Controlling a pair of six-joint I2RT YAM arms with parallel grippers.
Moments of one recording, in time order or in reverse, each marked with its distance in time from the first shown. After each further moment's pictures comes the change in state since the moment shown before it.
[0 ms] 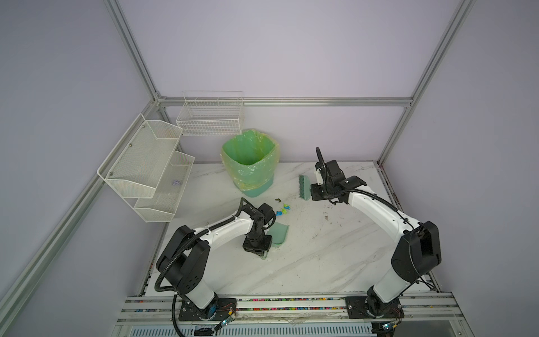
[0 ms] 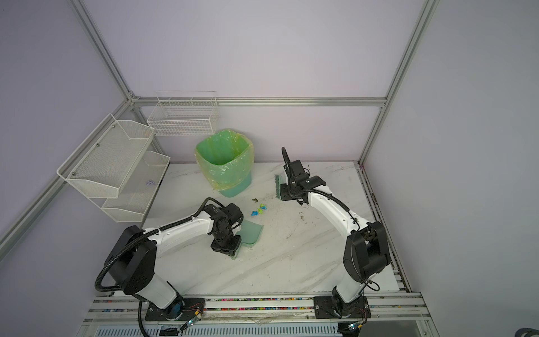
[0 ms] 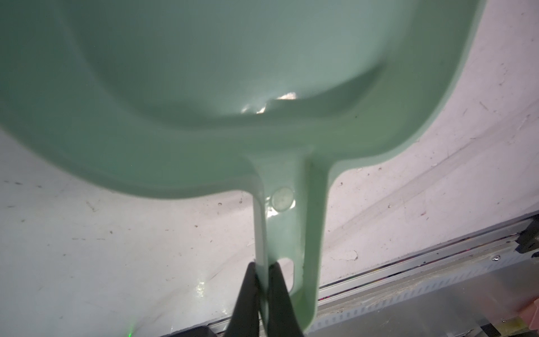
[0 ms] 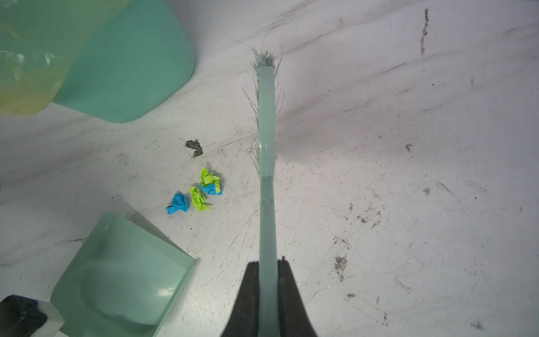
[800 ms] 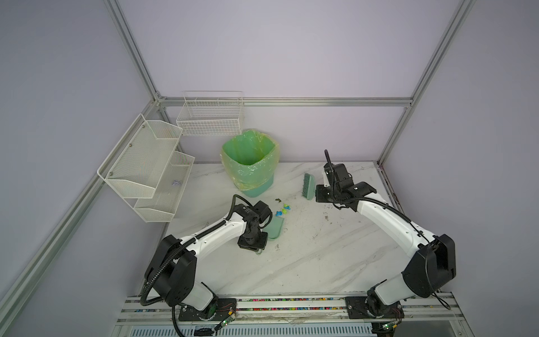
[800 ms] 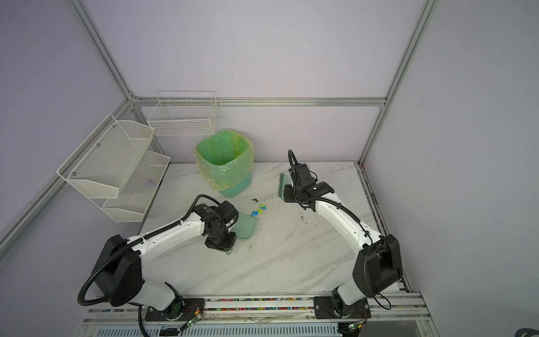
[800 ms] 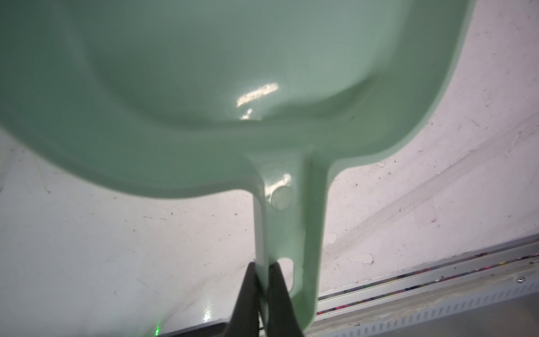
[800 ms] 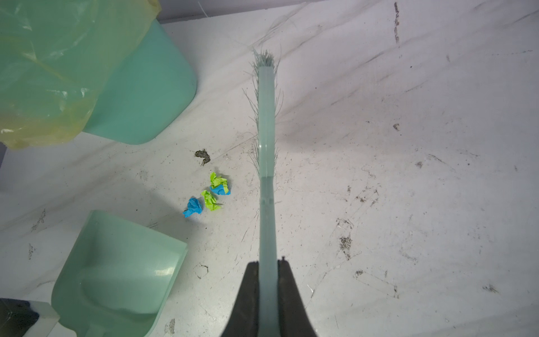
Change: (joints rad) left arm 0.008 -0.111 -0.001 -0.034 -0.126 -0.001; right arm 0.000 -0.132 -0.104 0.034 0.013 0.129
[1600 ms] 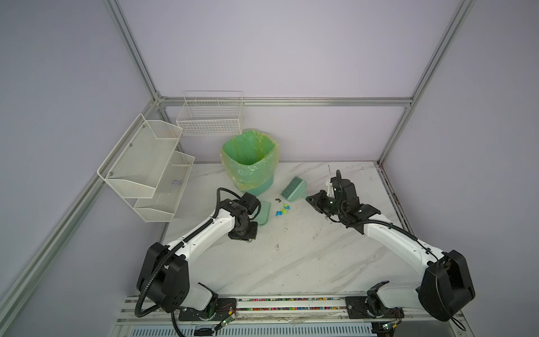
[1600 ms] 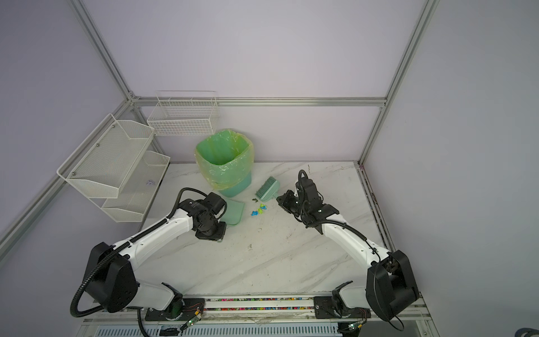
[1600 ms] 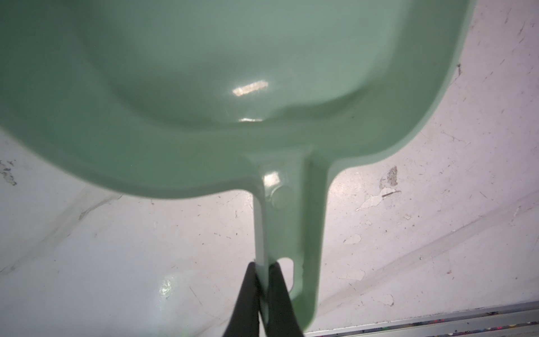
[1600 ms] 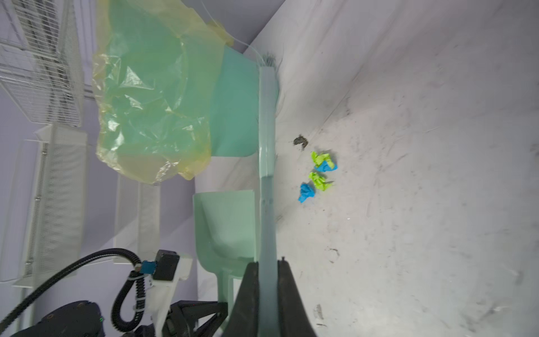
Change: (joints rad) left arm 0.122 -0.055 0.013 0.024 -0.112 0.023; right arm 0.004 -0.180 -0.329 0.409 -0.275 0.553
